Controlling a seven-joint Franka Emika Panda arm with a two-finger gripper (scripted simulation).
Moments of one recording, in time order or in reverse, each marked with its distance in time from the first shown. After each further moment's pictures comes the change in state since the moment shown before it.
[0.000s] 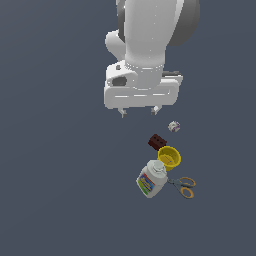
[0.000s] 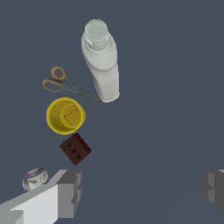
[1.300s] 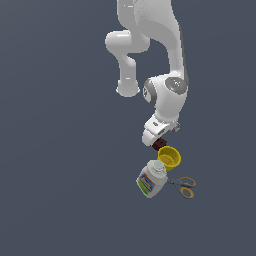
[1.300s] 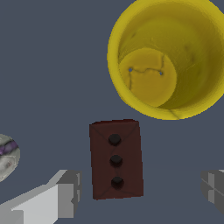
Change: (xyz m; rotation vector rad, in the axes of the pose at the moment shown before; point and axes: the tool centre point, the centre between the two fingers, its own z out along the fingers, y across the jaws) arm -0.054 -0.120 0.217 0.019 -0.027 -0.609
